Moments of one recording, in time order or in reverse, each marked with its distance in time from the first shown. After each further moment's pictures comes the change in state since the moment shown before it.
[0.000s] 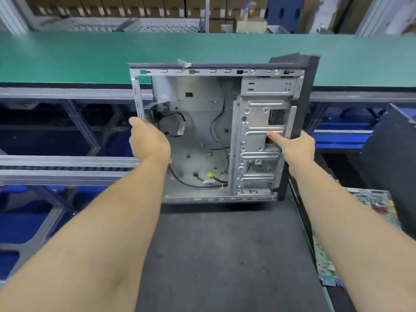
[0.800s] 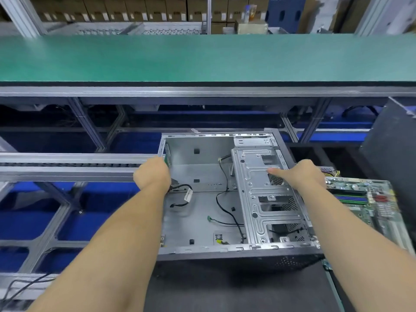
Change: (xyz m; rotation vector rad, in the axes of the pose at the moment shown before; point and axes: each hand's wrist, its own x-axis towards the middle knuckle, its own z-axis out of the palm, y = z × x) left_hand -0.048 -0.075 -0.030 0.743 -0.443 0.230; right_hand -0.067 0.034 -0.031 -0.742 -0.176 0.203
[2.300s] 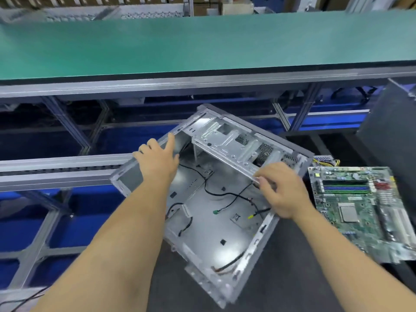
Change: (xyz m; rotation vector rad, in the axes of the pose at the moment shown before) left_hand 0.043 0.035 0.023 0.299 0.119 0.315; right_hand -0.049 0.015 0.033 0.125 0.163 -1.000
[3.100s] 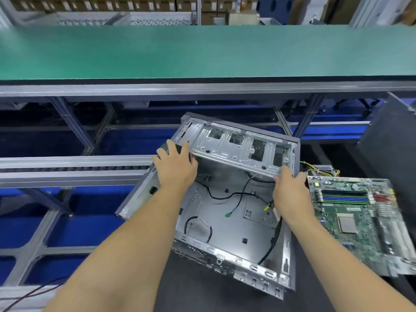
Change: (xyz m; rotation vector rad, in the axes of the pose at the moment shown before) left_hand -0.015 0.035 -0.003 -0.235 0.092 -0.008; right_hand 0.005 -0.008 0.002 -0.271 -0.088 0.688
